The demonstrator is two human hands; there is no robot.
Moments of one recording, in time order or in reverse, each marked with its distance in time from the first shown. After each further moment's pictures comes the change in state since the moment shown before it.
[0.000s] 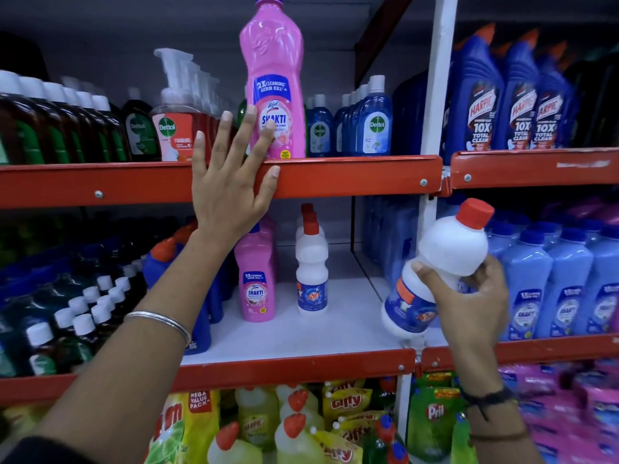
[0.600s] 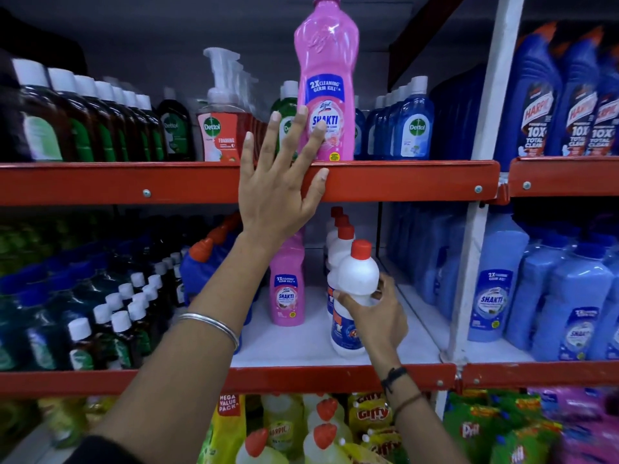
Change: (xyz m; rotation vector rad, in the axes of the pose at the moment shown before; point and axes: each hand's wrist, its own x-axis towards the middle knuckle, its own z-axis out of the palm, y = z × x) left_hand 0.001 -0.001 0.002 -0.009 0.035 0.004; right_hand -0.065 0.037 0.138 -0.176 -0.312 0.103
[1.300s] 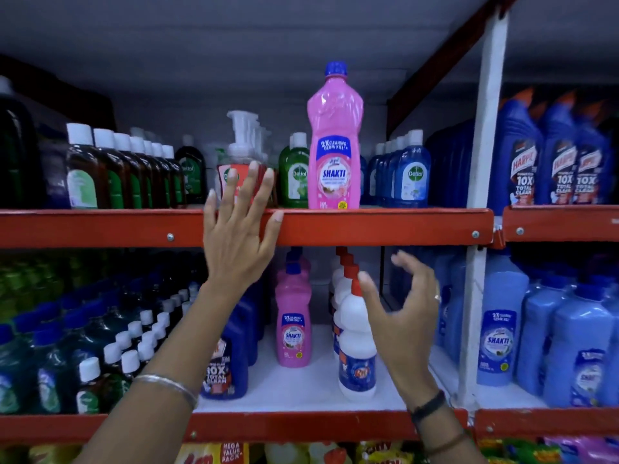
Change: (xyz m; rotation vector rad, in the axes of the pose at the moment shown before) left_hand -0.019 -0.055 -0.026 -0.014 -0.109 -0.162; right_hand -0.008 -0.089 -0.043 0.132 0.233 -0.529
